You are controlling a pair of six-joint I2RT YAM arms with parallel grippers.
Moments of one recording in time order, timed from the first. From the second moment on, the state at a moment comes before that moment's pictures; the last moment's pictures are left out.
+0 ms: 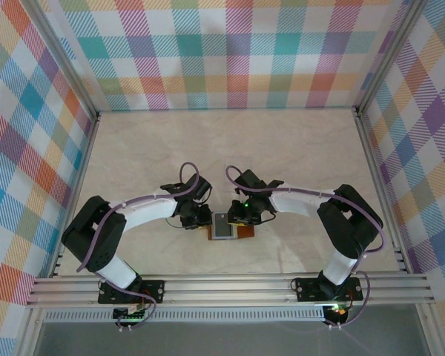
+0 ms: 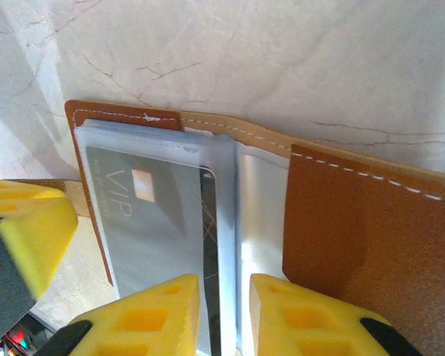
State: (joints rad) left arm -0.68 1.57 0.87 -0.56 0.19 -0.83; right arm 0.77 1.70 0.96 -0.43 -0.37 0.79
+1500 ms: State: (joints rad) left arm -0.69 1.53 0.83 -0.49 0.25 -0.86; right arm 0.72 1.74 0.91 -0.35 -0.48 0.78
